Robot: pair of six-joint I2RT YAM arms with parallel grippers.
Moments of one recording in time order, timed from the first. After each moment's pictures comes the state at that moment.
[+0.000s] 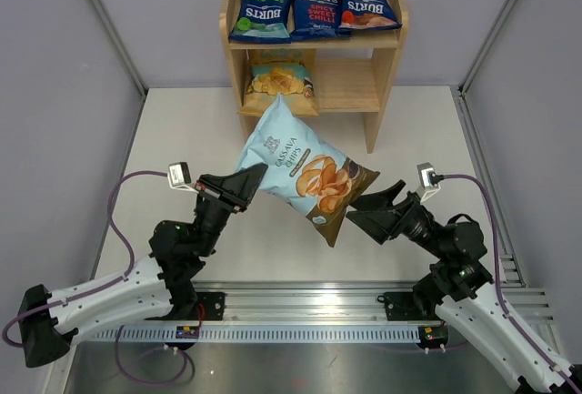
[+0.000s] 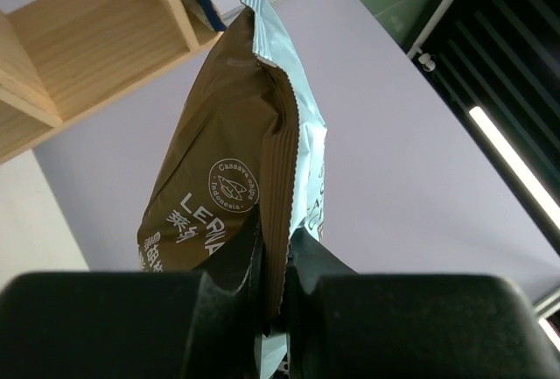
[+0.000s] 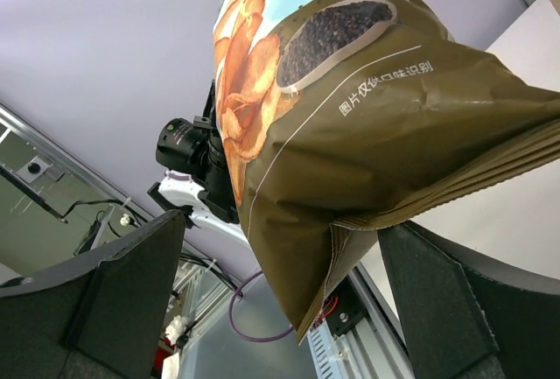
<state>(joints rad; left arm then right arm) -1.03 0.65 0.40 0.79 -0.41 -1.05 0.59 0.35 0.38 0.34 -0.44 1.01</state>
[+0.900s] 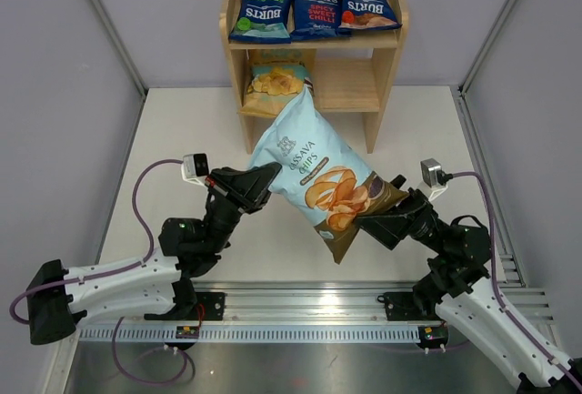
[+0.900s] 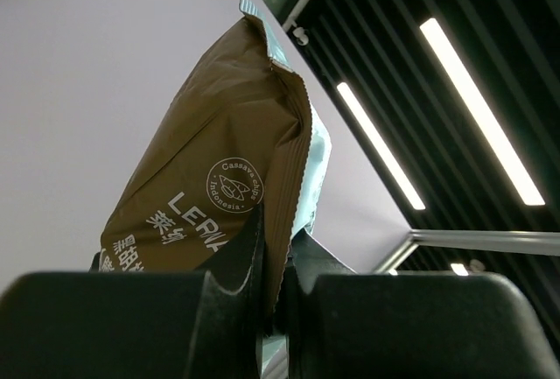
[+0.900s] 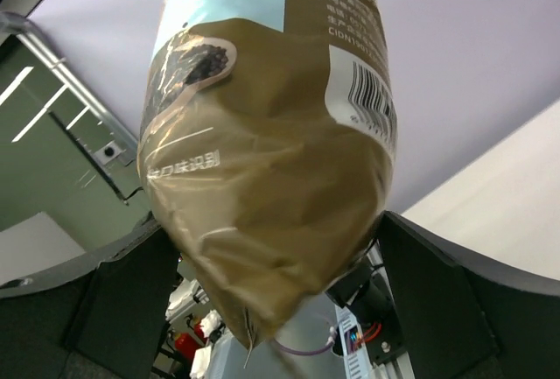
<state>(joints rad) -1.11 0.86 0.50 1.11 -0.29 -1.19 0.59 0.41 0.37 0.60 -0.50 1.11</state>
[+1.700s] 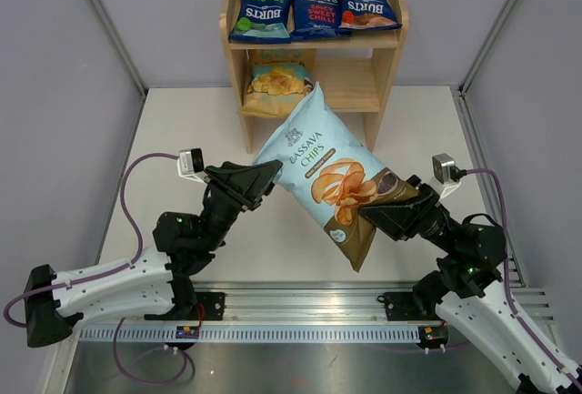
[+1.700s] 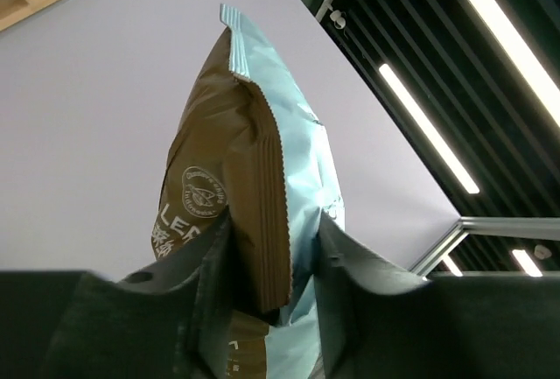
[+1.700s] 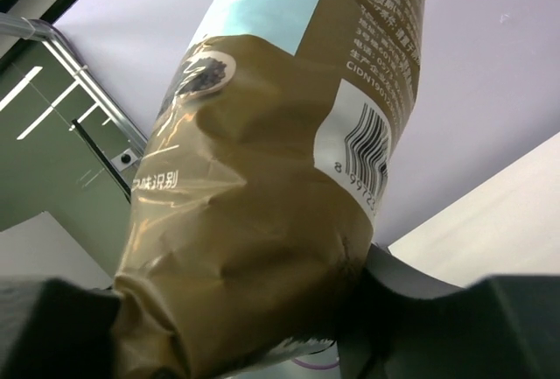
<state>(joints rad) -1.13 0.83 0.58 0.94 -0.29 -1.07 0.59 0.39 0.50 0.49 -0.51 1.10</state>
